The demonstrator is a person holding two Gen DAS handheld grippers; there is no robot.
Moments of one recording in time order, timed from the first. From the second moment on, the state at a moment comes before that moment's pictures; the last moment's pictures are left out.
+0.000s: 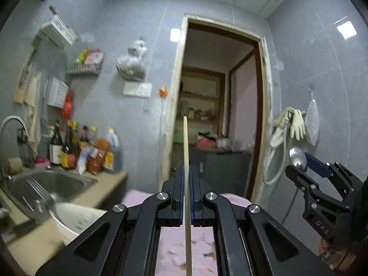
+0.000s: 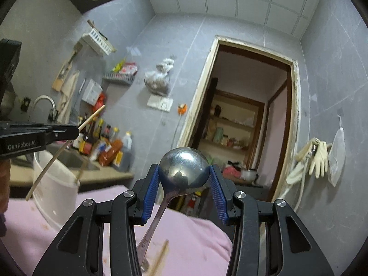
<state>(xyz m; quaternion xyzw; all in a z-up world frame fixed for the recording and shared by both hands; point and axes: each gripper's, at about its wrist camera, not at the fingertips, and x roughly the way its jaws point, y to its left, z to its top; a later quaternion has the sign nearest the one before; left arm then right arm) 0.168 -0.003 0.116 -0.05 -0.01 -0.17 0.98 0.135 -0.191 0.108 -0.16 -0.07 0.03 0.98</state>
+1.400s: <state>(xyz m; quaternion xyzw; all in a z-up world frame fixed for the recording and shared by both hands) 0.266 0.122 0.068 -0.12 -0.01 -0.01 0.99 0.224 -0.048 0.102 -0.14 -0.07 0.13 0.98</state>
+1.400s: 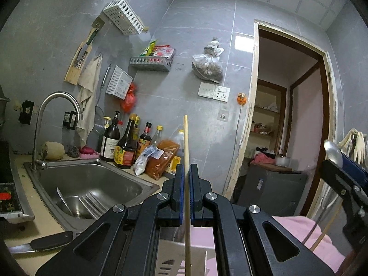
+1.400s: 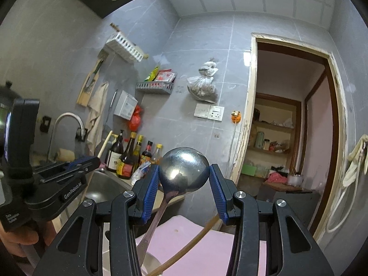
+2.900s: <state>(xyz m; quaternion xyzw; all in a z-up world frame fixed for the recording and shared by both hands) 0.200 0.081 0.115 -0.15 -0.02 -0.14 0.98 0.168 -0.142 0.135 -0.06 -0.09 0.10 0.99</state>
